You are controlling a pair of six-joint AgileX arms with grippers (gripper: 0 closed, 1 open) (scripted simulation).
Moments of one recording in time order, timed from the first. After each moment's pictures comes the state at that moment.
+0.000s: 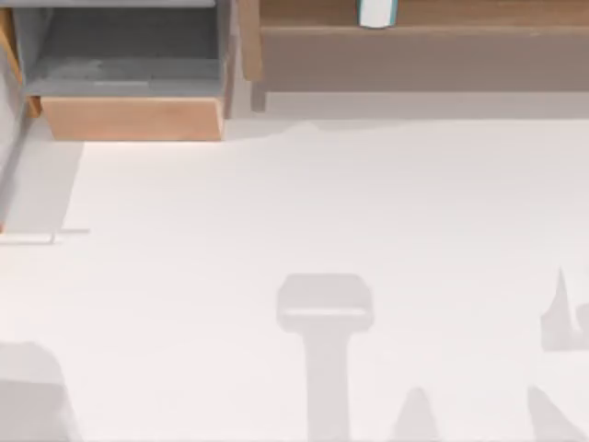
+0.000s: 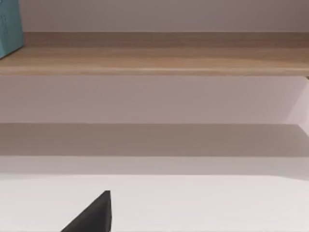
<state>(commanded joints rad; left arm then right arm) 0.57 1.29 0.64 -0.74 0.05 0.68 0.00 0.00 0.00 0.00 0.00 0.00</state>
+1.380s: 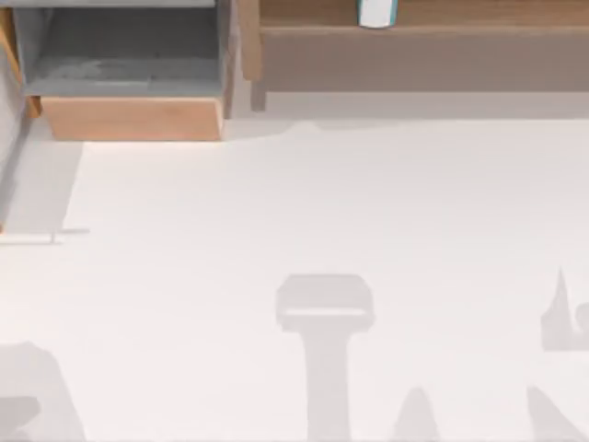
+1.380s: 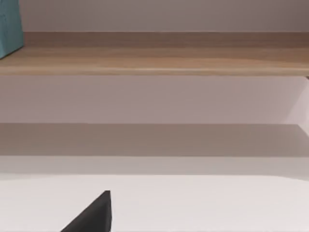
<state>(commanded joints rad) 0.64 1.29 0.59 -0.75 0.06 0.66 0.00 0.00 0.00 0.00 0.00 0.00</state>
